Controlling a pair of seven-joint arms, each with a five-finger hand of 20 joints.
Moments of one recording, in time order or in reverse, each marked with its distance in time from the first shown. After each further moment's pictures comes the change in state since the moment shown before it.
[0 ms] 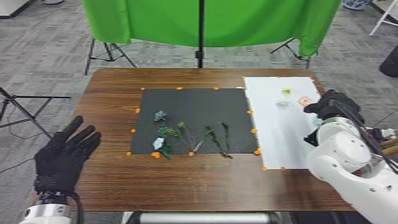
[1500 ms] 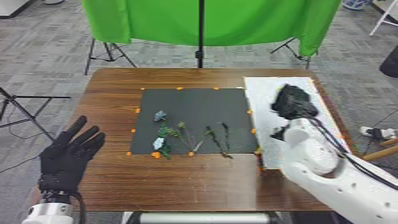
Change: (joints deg) left arm -1.0 -2.2 -0.3 0.0 1.9 -1.3 -3.5; right arm 16.1 -4.4 -22.9 2.4 -1.2 12.1 -13.4
